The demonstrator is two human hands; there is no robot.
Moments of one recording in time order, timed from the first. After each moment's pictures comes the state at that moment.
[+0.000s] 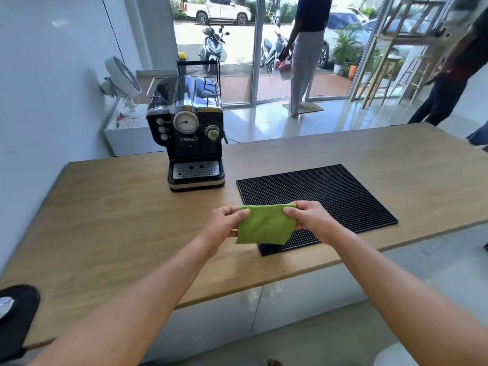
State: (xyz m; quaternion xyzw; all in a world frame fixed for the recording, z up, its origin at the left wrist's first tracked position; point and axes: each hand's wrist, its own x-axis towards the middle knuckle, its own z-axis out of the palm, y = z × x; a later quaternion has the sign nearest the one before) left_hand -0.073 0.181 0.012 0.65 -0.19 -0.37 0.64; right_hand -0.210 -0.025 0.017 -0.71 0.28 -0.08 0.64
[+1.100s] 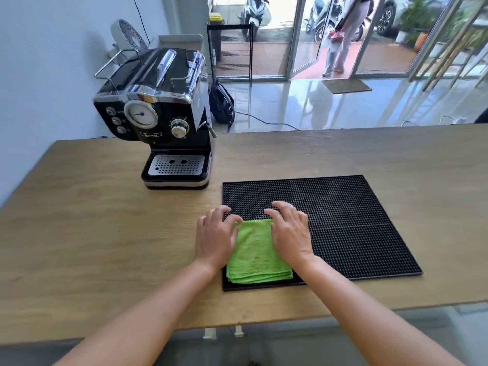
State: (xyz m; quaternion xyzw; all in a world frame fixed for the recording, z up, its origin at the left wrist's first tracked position) left_hand -0.059 0.059 -0.077 0.93 -0.31 0.13 0.17; right_hand -0.149 -0.119 -0.081 -0.97 0.14 -0.20 0.09
